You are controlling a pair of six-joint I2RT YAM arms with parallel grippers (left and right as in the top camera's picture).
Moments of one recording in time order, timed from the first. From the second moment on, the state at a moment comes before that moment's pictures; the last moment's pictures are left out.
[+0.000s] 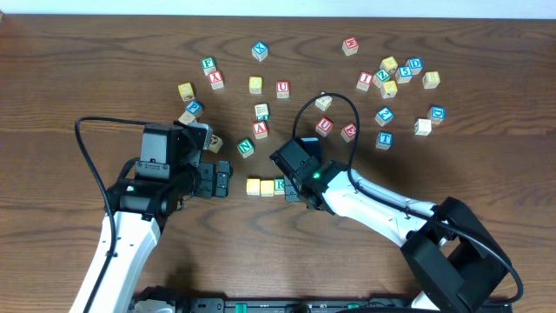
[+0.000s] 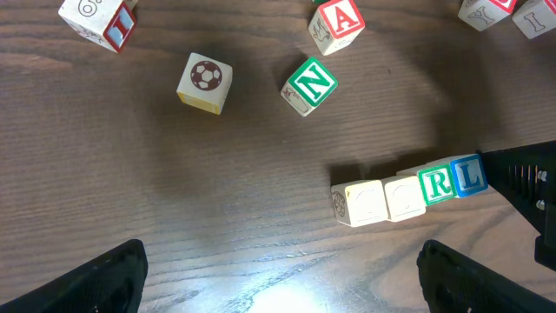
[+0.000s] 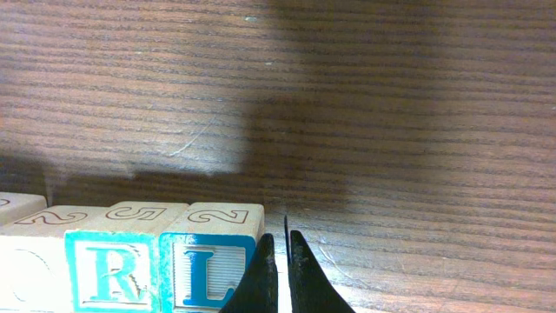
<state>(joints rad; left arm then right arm) -0.14 1.14 0.81 -0.69 0.21 -0.04 0.78 1.78 1.02 -0.50 0.18 0.69</state>
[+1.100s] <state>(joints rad) -0.14 1.14 0.81 -0.69 0.21 -0.04 0.78 1.78 1.02 -0.50 0.17 0.73</state>
